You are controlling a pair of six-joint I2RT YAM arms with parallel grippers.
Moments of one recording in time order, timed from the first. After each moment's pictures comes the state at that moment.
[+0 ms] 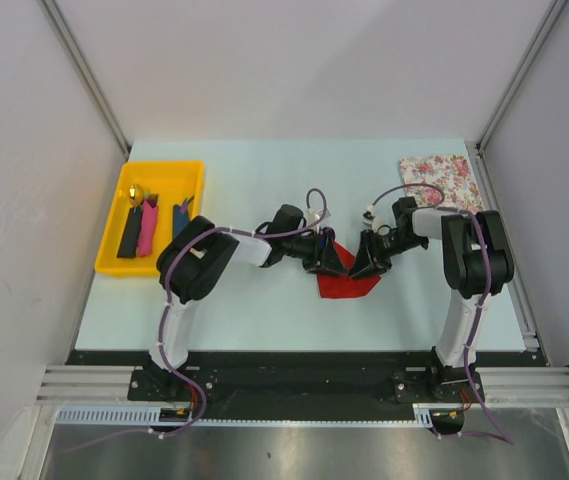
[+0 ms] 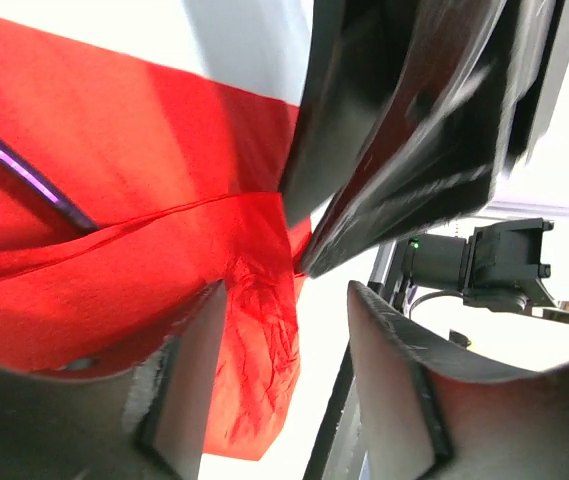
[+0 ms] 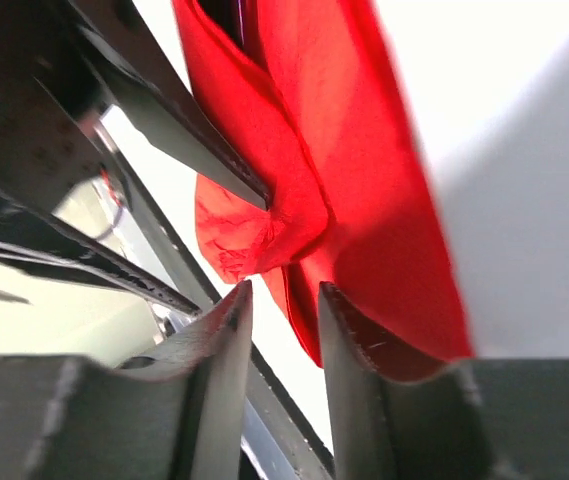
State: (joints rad) left arm -0.66 2.14 1.15 0.37 0.83 -0.78; right arm 0.14 1.97 1.11 -0.64 -0.92 -0.01
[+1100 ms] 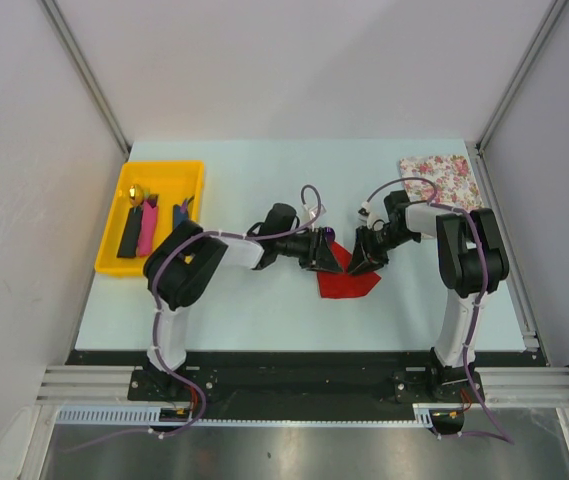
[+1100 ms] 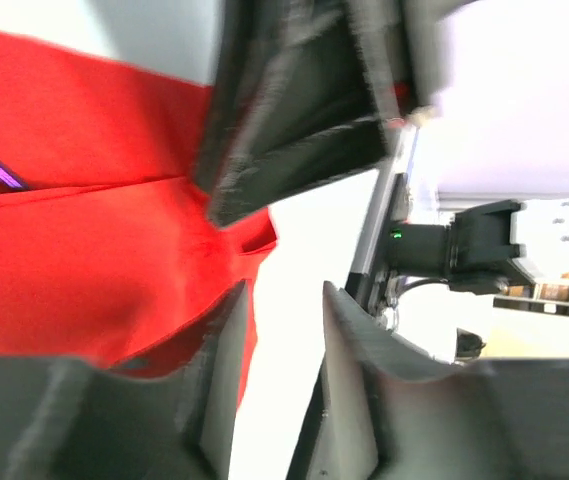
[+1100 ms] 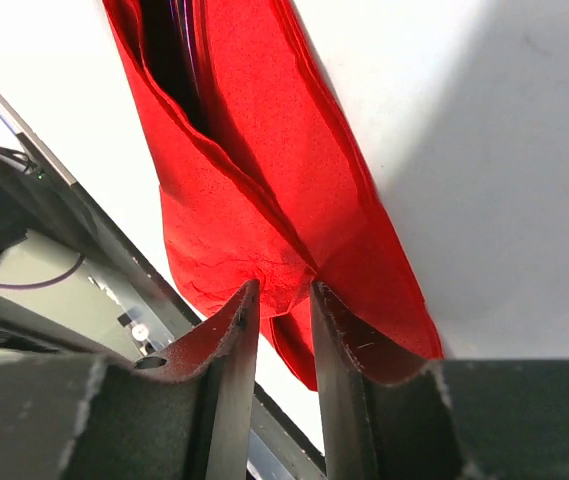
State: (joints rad) left arm -0.65 2.05 1.07 0.43 0.84 -0.78; right arm 0.18 1.99 1.19 -0.65 -0.78 0.08
